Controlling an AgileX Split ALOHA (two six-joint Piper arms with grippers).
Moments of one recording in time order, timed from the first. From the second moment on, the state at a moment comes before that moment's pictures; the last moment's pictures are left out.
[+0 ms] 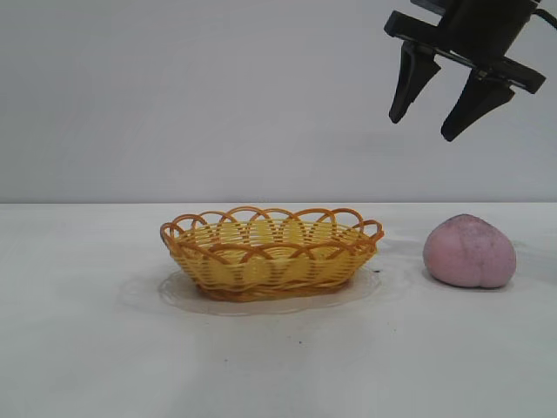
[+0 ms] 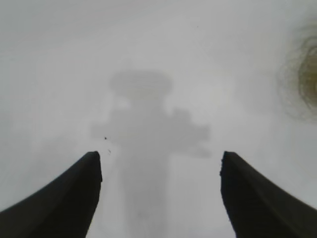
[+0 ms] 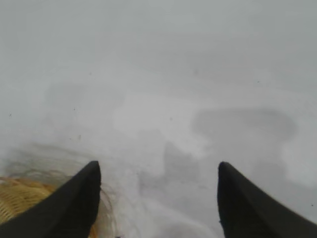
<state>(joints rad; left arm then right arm) -0.14 1.03 -1.05 0.05 1.17 0.05 0.17 1.93 -1.42 0.54 0.72 -0.38</state>
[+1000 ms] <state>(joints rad) -0.14 -0.02 -0.49 0.04 1.13 -0.03 0.17 1.92 -1.42 0.54 0.80 -0.38</state>
